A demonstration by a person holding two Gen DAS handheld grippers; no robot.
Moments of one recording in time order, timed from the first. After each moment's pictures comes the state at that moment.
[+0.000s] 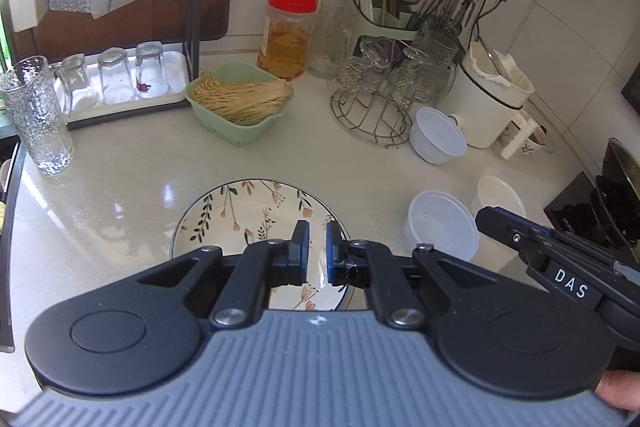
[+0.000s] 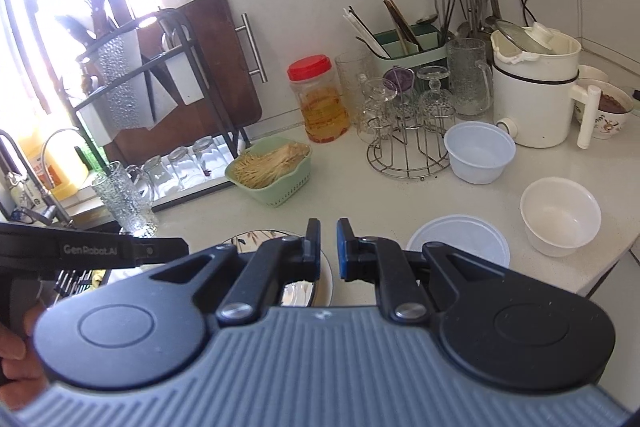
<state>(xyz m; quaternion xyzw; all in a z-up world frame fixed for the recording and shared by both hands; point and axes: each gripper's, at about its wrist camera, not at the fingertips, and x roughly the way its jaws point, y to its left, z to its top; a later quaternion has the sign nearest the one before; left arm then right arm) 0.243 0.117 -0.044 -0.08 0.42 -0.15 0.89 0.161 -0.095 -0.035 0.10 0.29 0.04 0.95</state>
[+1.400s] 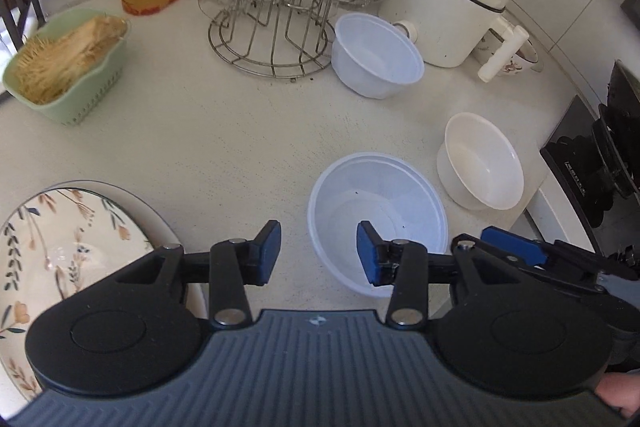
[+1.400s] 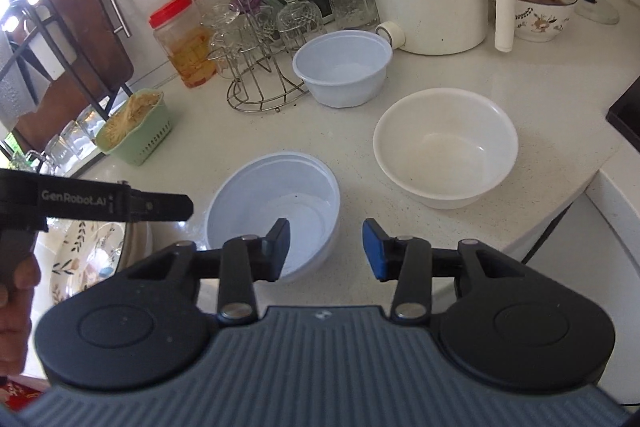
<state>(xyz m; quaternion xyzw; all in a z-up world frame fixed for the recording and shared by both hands) 0.354 -0.055 -0.136 -0.03 0.51 -0.21 0.83 0.217 -0.250 -0.133 0.15 0.40 0.00 0.91</state>
